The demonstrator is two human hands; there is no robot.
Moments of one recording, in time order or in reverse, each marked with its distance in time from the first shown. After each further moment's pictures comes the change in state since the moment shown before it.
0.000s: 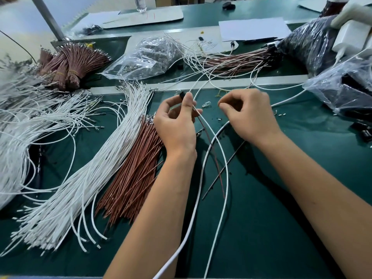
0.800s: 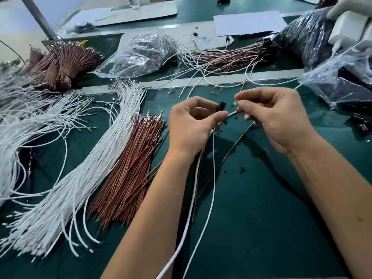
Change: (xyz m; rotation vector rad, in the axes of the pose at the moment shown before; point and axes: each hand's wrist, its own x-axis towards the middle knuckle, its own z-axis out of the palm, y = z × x) left_hand -0.007 -0.006 0.004 0.377 -0.471 0.051; right_hand -0.022 0.018 -0.034 0.668 0.000 0.210
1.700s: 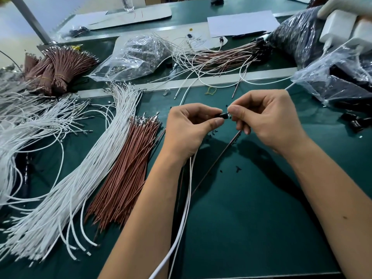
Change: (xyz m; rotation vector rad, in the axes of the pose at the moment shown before) left_hand -0.002 -0.001 -0.005 0.021 -0.156 0.039; right_hand -0.006 0.005 -0.007 -0.165 -0.099 -0.170
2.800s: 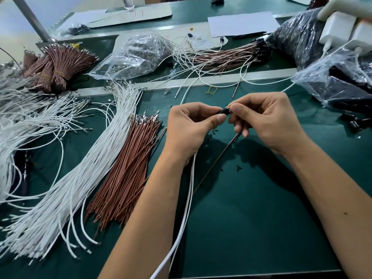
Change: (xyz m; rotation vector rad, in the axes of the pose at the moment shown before) left_hand -0.001 -0.004 0.002 -0.052 0.040 -0.007; right_hand -0.003 0.000 0.002 0.136 -0.079 0.024
